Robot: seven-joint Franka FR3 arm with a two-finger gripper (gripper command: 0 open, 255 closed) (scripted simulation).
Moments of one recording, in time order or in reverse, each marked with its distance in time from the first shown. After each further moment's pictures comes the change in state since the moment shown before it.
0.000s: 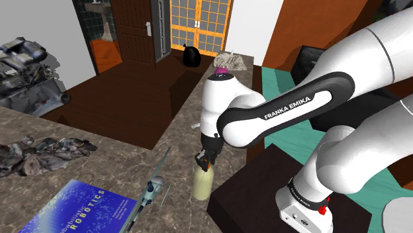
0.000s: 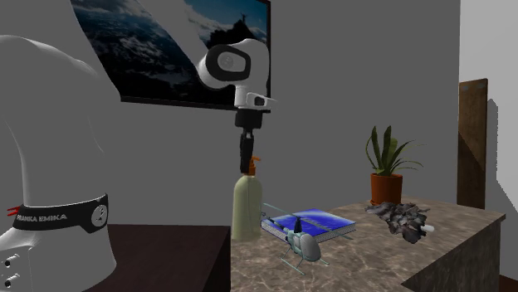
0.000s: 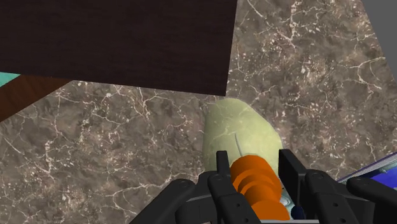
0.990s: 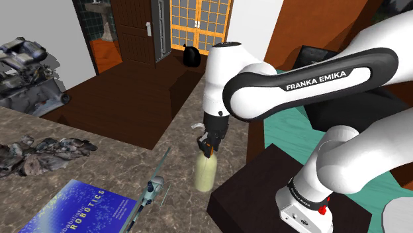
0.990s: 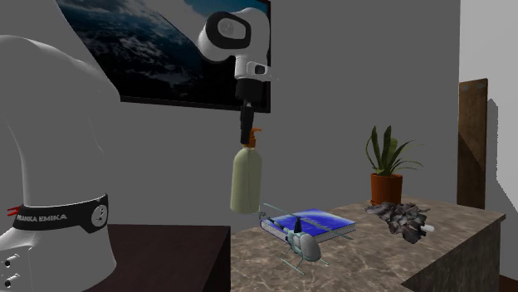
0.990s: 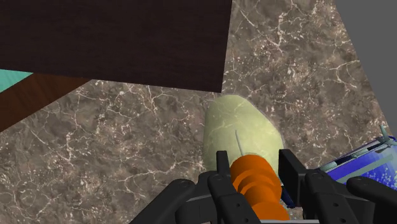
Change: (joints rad) arm 0.005 -0.143 -0.054 0.108 -0.011 -0.249 0.001
